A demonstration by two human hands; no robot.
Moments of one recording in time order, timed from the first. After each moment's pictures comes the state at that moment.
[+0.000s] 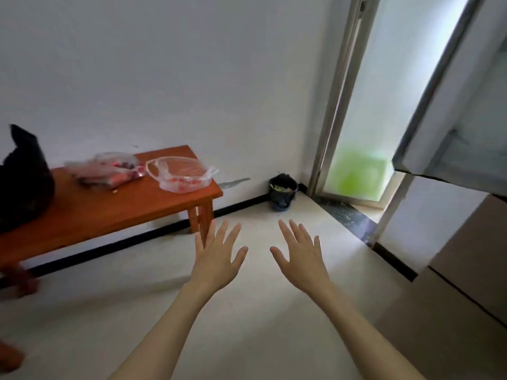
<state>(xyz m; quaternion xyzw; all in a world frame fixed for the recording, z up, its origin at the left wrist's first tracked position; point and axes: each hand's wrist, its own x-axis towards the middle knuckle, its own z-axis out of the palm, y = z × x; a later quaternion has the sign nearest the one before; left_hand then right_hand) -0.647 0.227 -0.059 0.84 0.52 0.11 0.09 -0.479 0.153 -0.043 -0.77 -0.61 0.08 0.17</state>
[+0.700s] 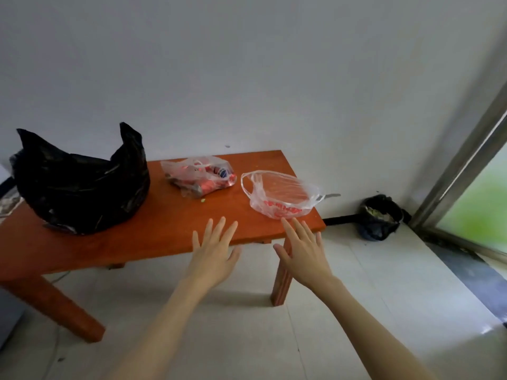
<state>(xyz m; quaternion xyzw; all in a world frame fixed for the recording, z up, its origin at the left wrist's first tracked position) -0.851 0.503 -0.081 0.74 0.66 0.07 0.09 -0.653 0.497 -0.081 -0.65 -0.73 0.11 0.14</state>
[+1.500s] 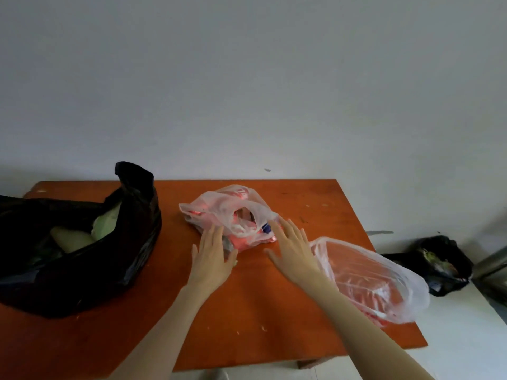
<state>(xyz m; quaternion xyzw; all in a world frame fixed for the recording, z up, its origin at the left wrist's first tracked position) -1.001 0.837 -0.144 0.63 0.74 0.18 0.18 -0.819 0.861 -0.113 -0.58 -0.80 0.12 0.08</state>
